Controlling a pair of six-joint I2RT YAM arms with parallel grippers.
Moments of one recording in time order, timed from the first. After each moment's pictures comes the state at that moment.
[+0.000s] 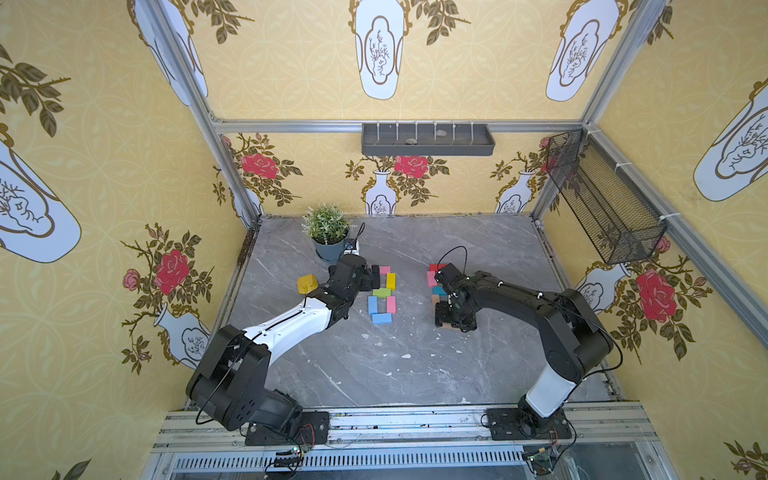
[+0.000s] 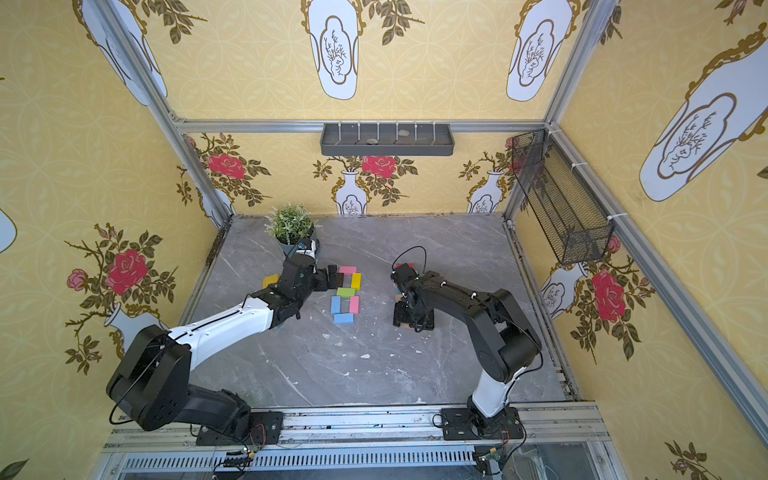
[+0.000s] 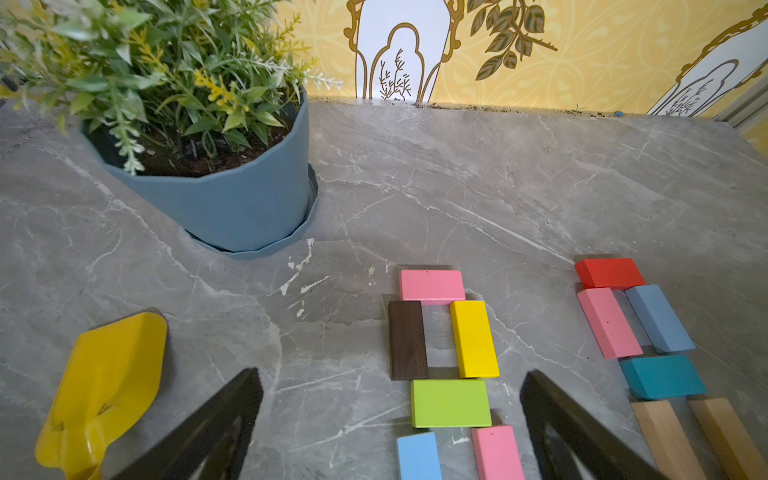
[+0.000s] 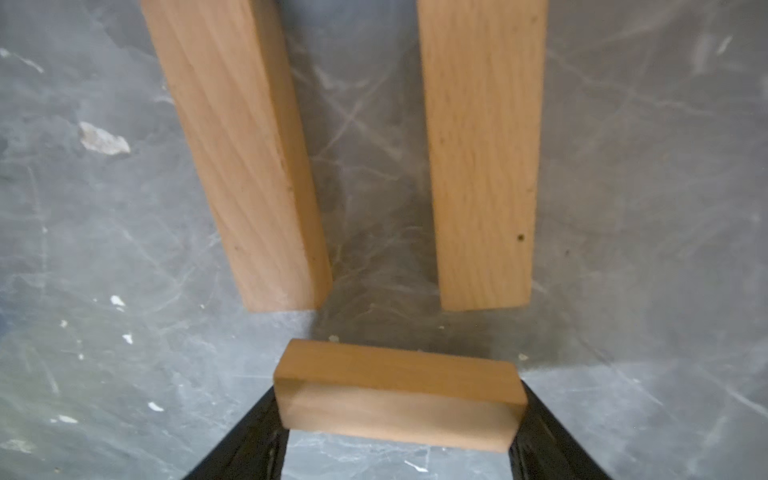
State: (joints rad) left arm -0.58 1.46 0.85 0.04 -0.33 -0.36; right arm 0.65 1.72 1.04 -0.79 -0.05 0.62
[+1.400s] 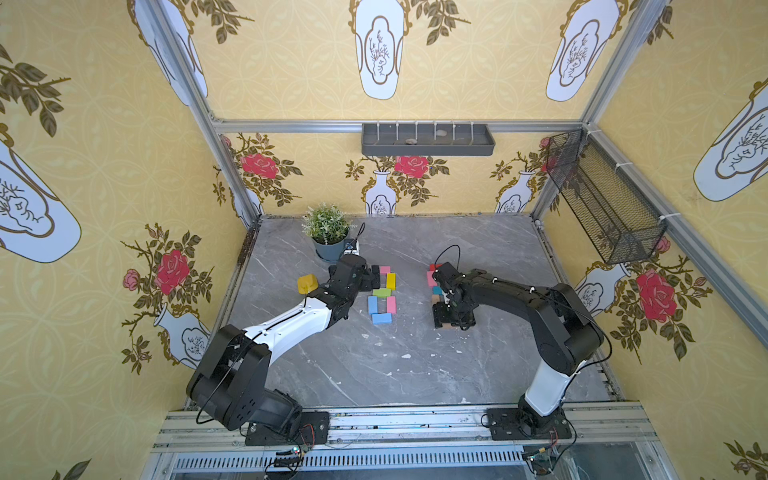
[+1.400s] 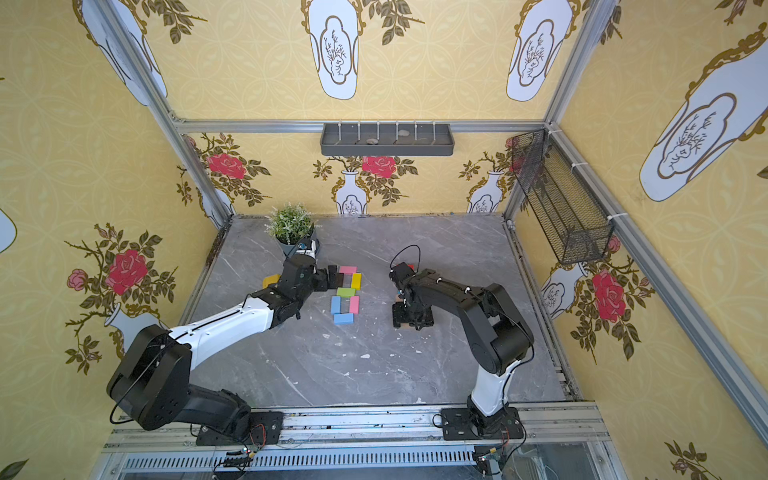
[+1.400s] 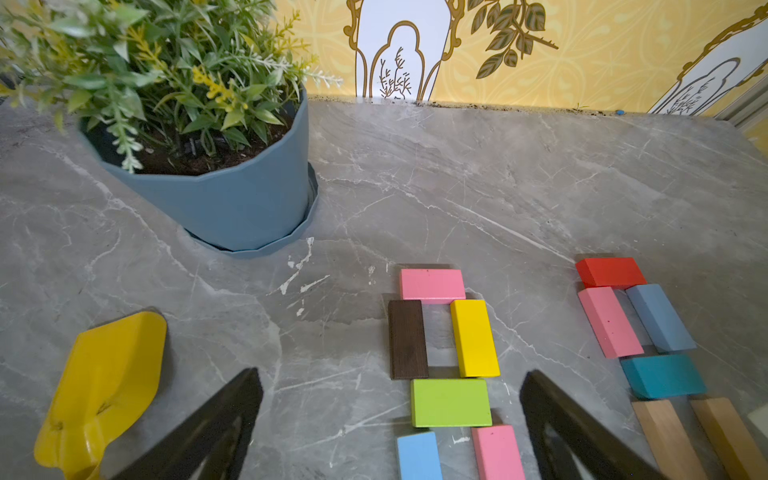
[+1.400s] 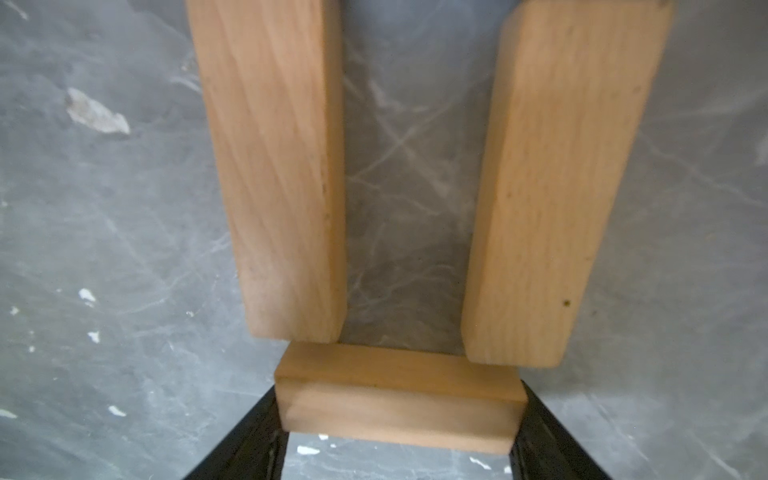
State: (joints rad) left arm -0.58 1.47 0.85 0.04 -0.33 -0.36; right arm 0.64 1.78 1.08 -0.79 -0.04 0.49
